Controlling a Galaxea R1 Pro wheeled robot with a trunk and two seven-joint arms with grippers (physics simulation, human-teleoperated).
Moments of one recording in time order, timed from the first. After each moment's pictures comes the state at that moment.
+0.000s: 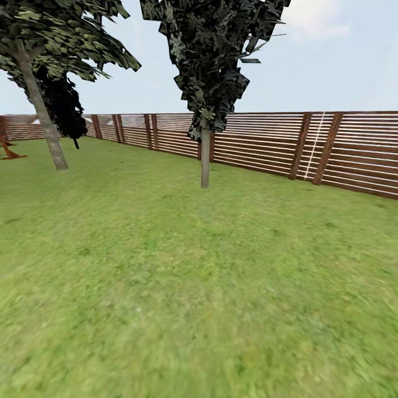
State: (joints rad) left arm 0.02 0.00 0.01 -0.12 0.02 0.00 -0.01; right arm -0.06 0.00 0.01 -0.03 0.00 -0.13 -0.01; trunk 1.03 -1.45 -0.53
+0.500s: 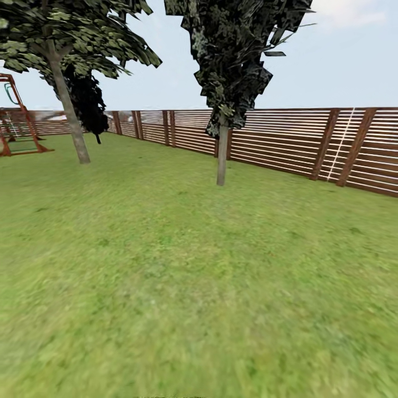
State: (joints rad) left arm 0.02 0.00 0.01 -0.12 0.02 0.00 -0.01; right arm -0.06 0.00 0.01 -0.03 0.00 -0.13 -0.01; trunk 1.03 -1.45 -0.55
